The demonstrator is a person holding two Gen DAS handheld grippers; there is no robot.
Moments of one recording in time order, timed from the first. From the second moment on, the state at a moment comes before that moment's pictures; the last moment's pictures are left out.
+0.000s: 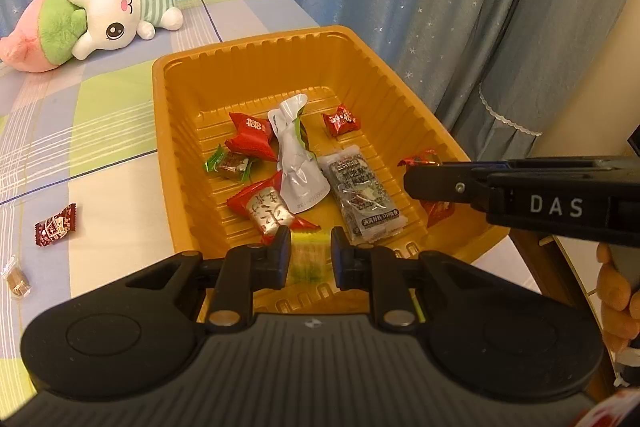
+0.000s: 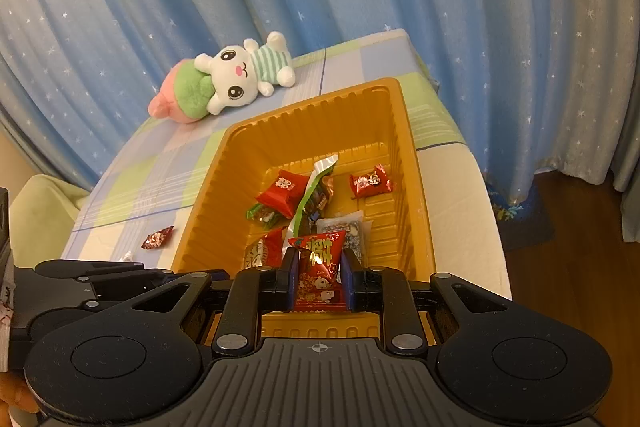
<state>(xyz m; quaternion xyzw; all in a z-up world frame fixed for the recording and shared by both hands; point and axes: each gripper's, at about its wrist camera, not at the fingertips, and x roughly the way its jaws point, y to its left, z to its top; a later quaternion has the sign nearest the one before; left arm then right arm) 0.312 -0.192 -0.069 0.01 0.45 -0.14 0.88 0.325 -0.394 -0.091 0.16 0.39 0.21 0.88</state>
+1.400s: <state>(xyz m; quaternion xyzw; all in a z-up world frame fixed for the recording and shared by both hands) 0.282 -0.172 -0.039 -0.01 0.41 -0.11 0.90 0.315 -0.393 -0.087 0.18 0.40 0.19 0.88</state>
